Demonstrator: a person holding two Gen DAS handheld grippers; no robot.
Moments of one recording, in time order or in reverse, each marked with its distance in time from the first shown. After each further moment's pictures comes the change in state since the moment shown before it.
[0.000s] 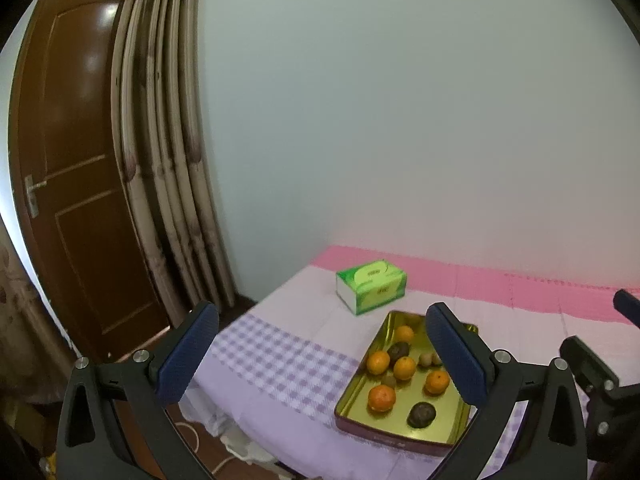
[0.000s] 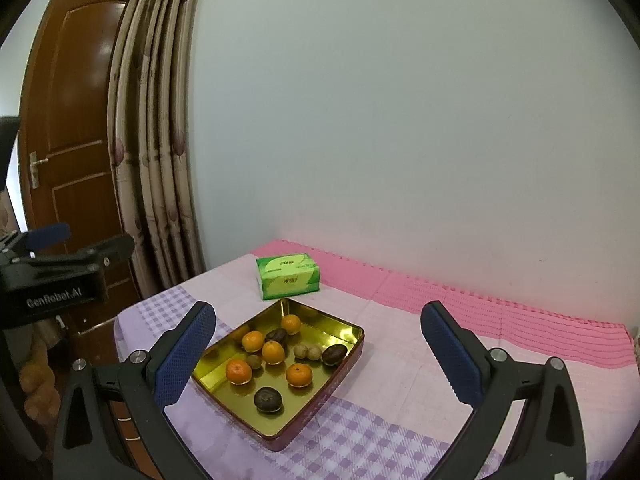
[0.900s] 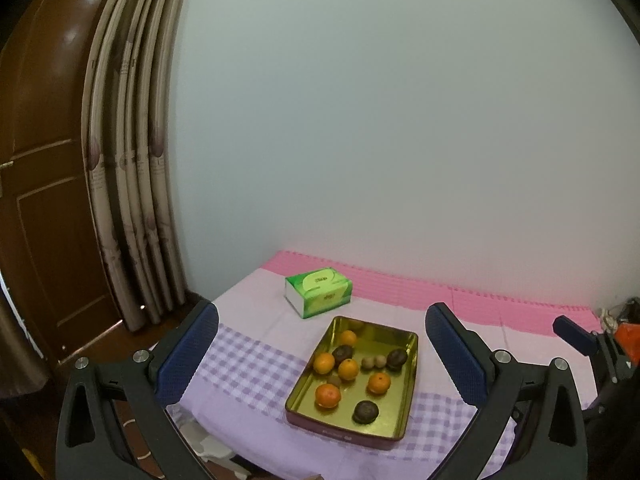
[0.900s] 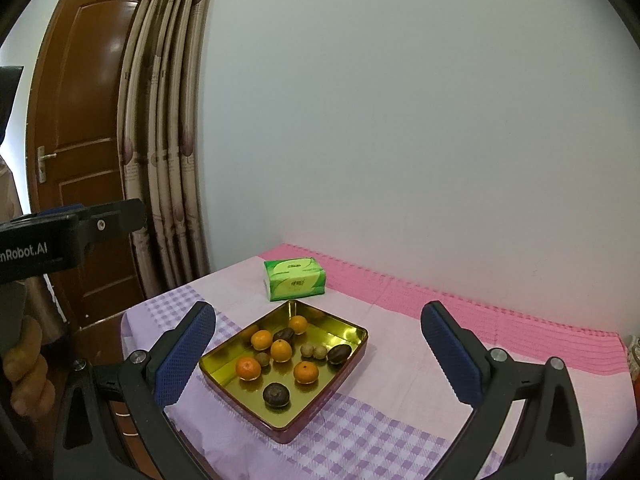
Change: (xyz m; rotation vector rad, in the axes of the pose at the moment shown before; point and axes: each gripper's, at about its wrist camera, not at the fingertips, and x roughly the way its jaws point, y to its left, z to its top) left arm -0.030 0.002 0.017 -0.074 0.011 -0.189; right arm -0.021 0.012 0.001 -0.035 -0.006 0.010
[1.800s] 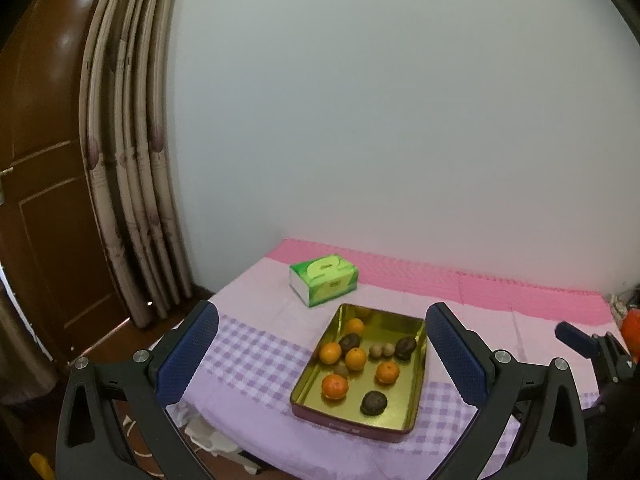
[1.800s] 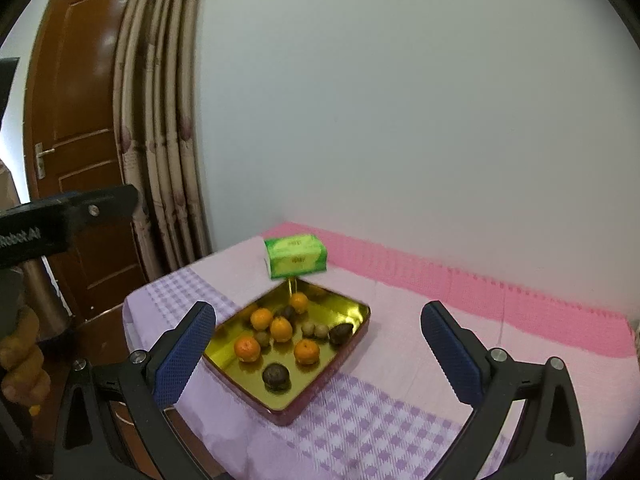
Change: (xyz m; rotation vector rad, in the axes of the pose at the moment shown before) left arm 0.022 -0.009 -0.012 0.037 0.045 0.035; right arm 0.022 -0.021 -0.026 0.050 0.106 0.014
